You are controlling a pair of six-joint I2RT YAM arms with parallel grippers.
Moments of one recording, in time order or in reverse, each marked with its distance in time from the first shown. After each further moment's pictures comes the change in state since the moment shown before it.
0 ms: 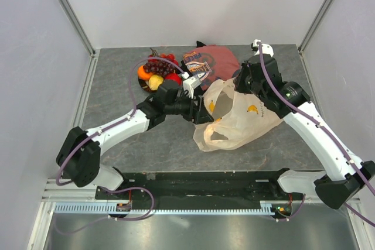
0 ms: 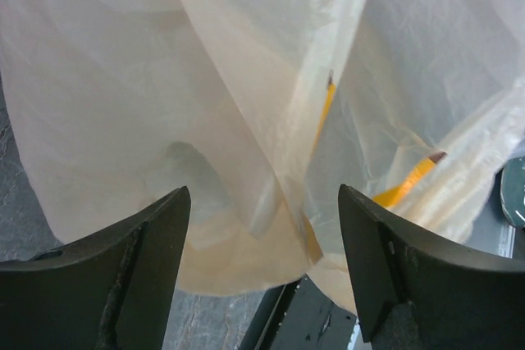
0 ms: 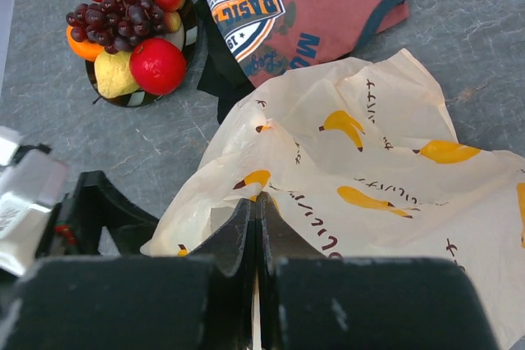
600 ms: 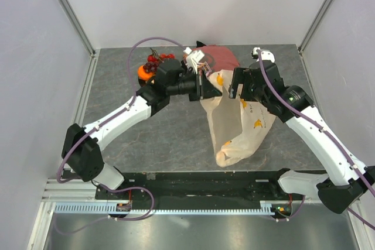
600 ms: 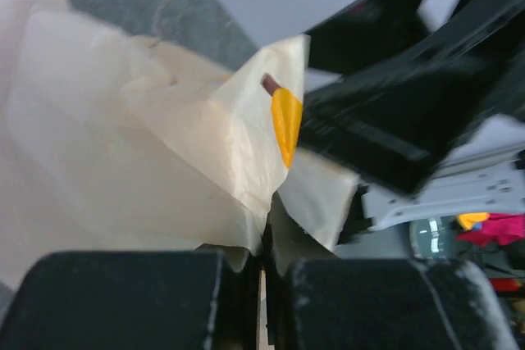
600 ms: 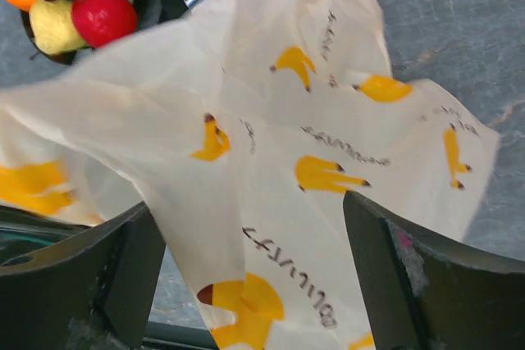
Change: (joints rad) left arm -0.008 0.079 0.265 0.036 0.028 -0.179; right arm -0.001 -0.043 -0.039 -0.100 0.015 -0.042
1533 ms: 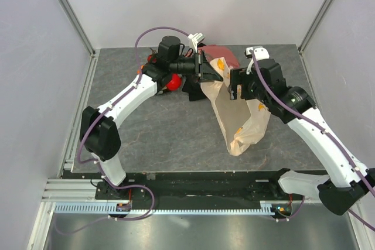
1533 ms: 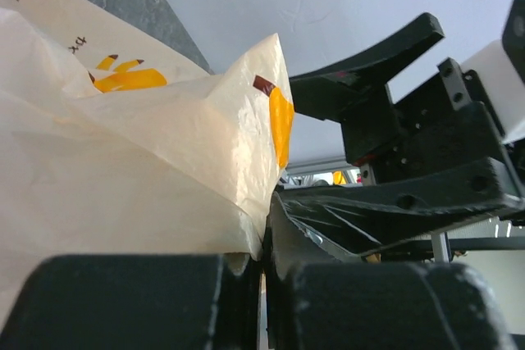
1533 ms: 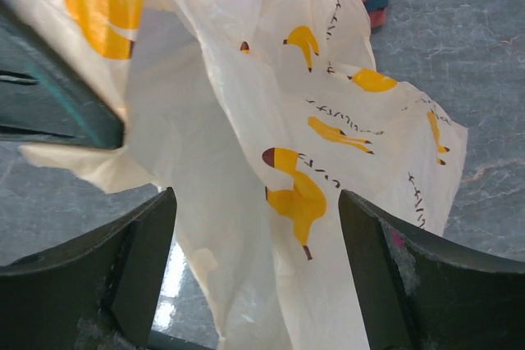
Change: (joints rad) left arm 0.129 0.251 0.356 -0.100 0.323 -0.278; right arm 0.000 -0.020 0.008 0.047 -0.072 -0.216
